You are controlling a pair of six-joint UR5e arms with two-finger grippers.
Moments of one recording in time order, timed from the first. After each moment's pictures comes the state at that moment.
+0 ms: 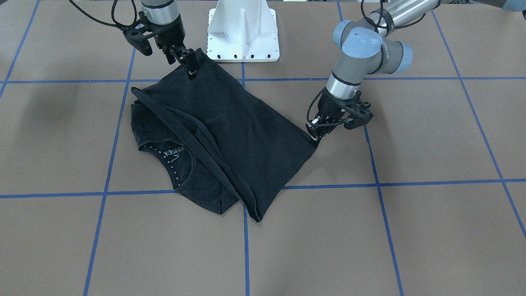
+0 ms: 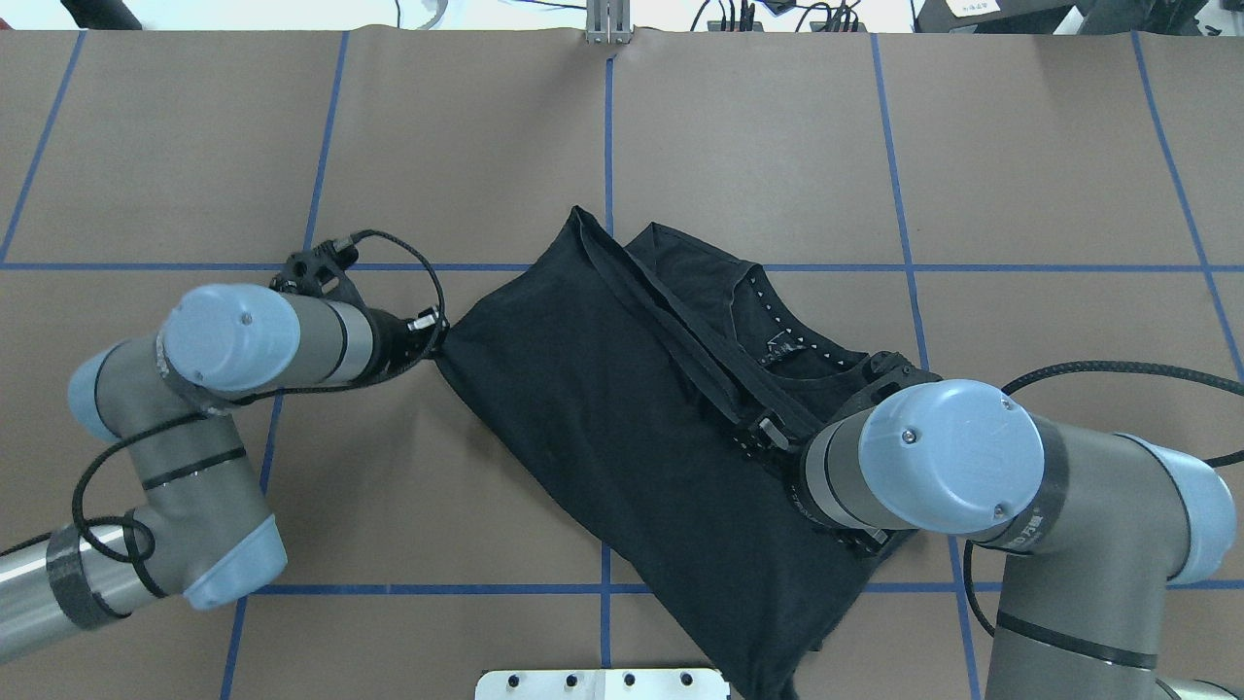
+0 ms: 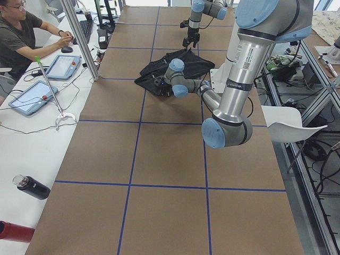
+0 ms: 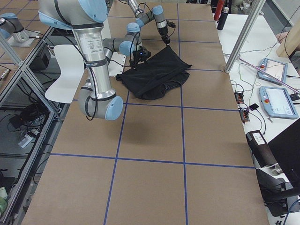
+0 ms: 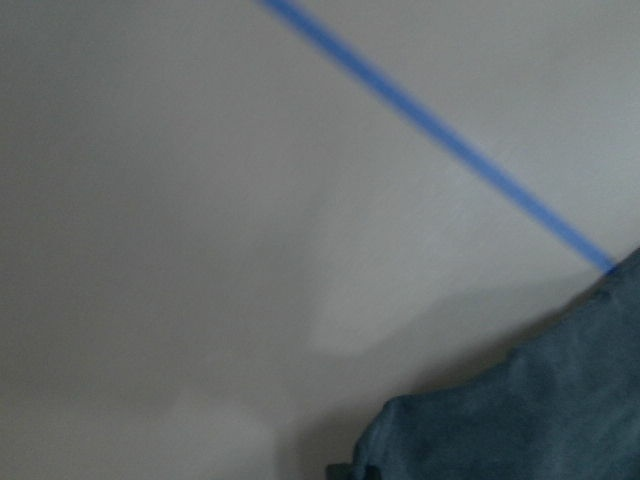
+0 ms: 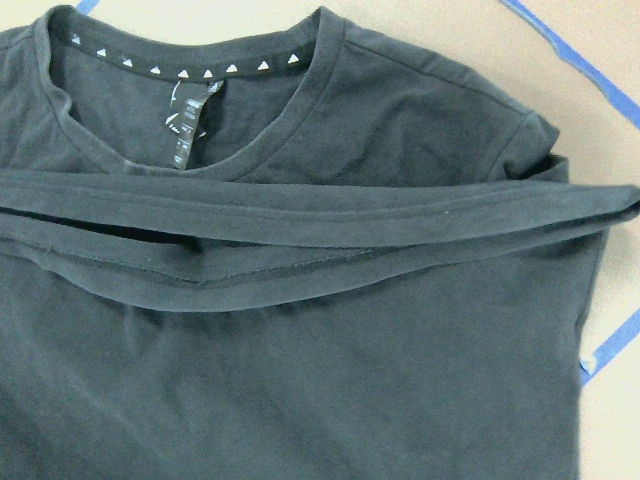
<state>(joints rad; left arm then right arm) -0.62 -1.98 -1.68 -2.12 -1.70 -1.71 0.34 -1.24 2.21 -1.73 1.71 2.15</state>
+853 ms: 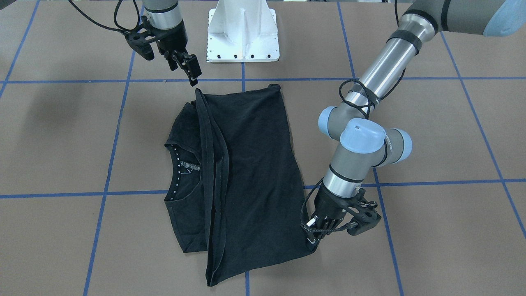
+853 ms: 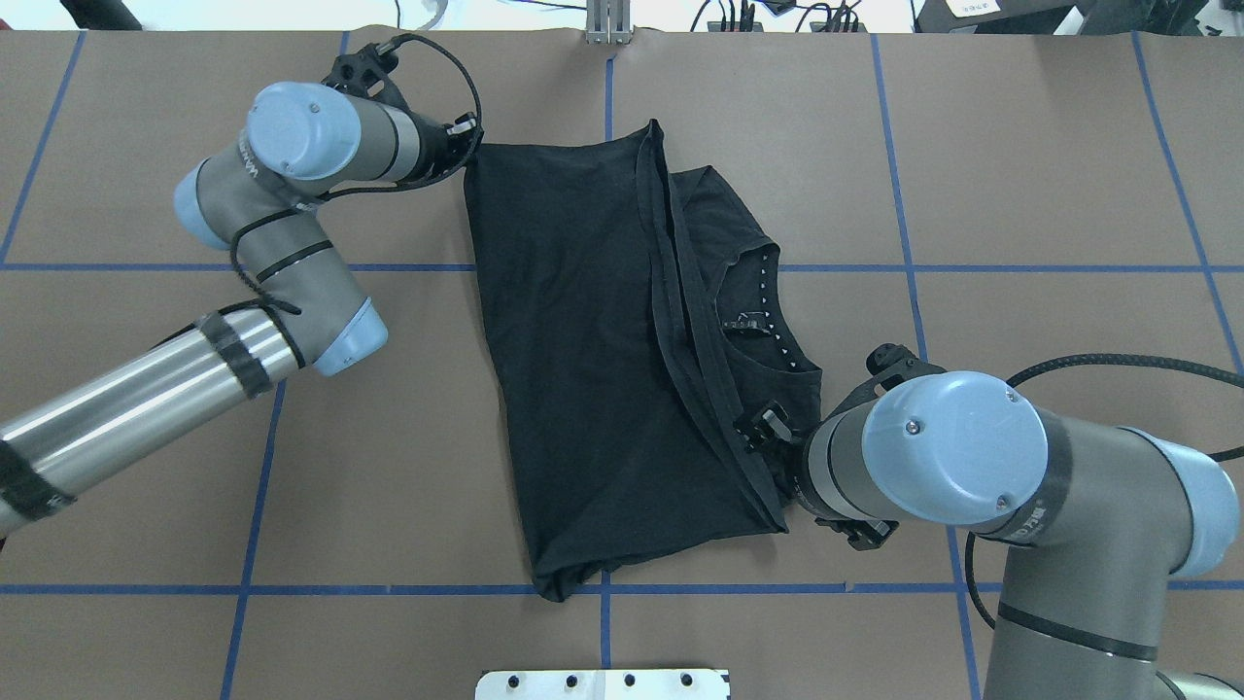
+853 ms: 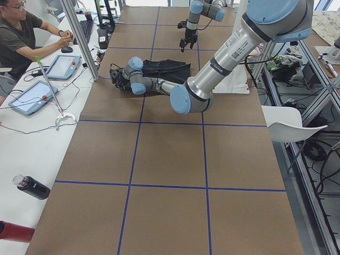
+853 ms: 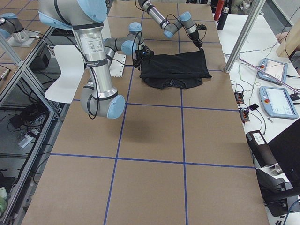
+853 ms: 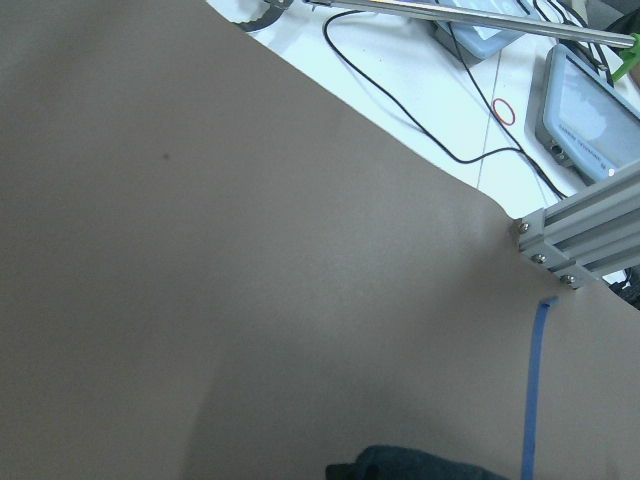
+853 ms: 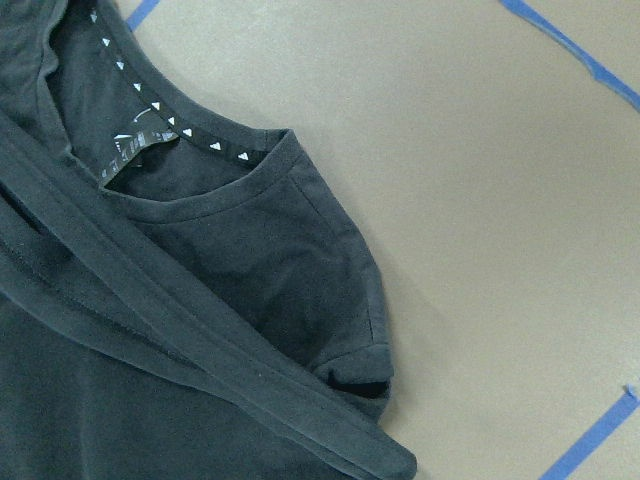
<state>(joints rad) -0.81 -2.47 -0.85 -2.59 -1.69 -1.59 0.36 -1.18 2.15 -1.73 1.66 2.14</state>
